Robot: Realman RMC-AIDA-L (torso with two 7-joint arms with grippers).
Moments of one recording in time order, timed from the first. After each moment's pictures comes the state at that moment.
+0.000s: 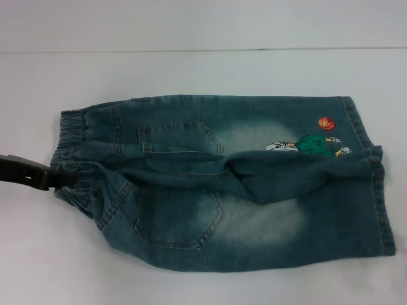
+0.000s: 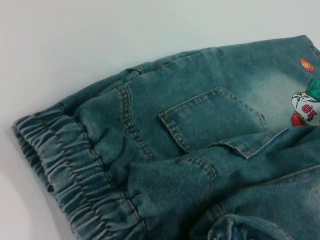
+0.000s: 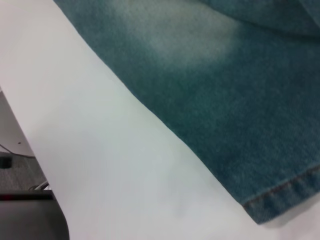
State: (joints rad) left arm -0.58 -2.09 0.57 1.09 2.60 1.67 -2.10; right arm 0.66 1.98 -0.70 -0.92 -2.88 -1.92 1.85
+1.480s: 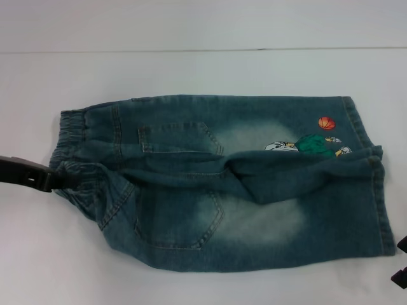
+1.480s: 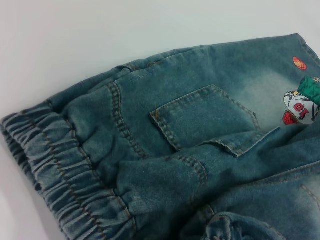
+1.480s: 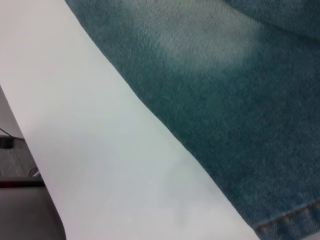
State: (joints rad) left arm -0.58 -2.09 0.58 1.09 2.60 1.68 -2.12; right arm 0.72 1.98 -0.76 -0.81 -2.89 -1.85 1.88
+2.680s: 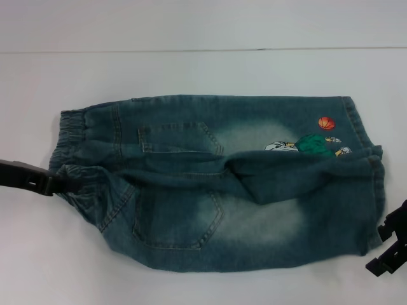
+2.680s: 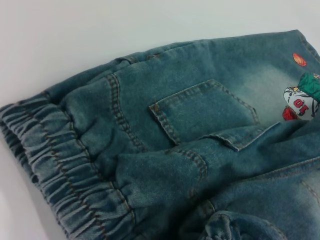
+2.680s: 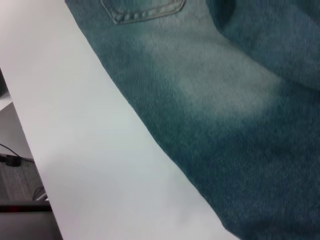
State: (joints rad) left arm -0.58 -2.09 0.58 1.06 2.60 1.67 -2.11; right arm 0.74 2.00 -0.79 -0.80 -2.81 -1.82 1.89
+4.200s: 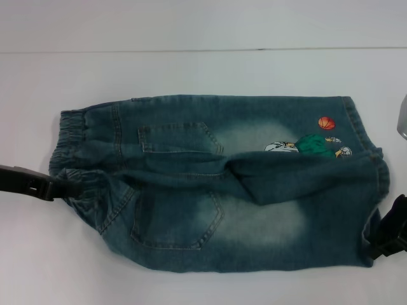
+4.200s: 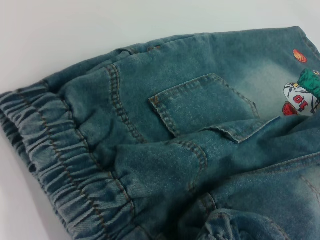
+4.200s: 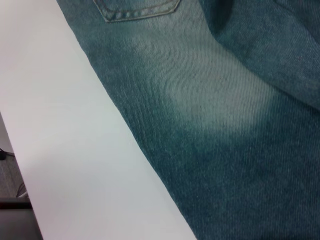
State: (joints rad) left arm -0.57 -2.09 0.58 1.04 2.59 1.67 -2.10; right arm 0.74 2.02 -0.82 -0.80 -2.81 -1.78 1.89
